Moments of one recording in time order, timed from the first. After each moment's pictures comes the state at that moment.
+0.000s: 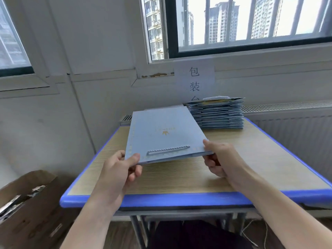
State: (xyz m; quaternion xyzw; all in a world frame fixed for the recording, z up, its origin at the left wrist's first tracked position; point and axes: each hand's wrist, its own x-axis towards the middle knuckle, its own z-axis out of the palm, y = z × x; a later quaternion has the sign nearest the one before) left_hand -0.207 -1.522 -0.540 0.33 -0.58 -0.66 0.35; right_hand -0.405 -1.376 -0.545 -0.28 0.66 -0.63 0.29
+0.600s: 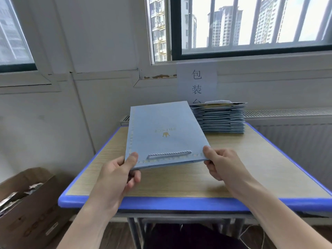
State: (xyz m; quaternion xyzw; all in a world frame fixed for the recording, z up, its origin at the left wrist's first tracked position) left_hand -0.204 -1.522 -0.546 0.31 -0.58 -0.66 0.35; right_hand -0.404 -1.377 -0.550 -0.28 0.68 -0.64 0.24
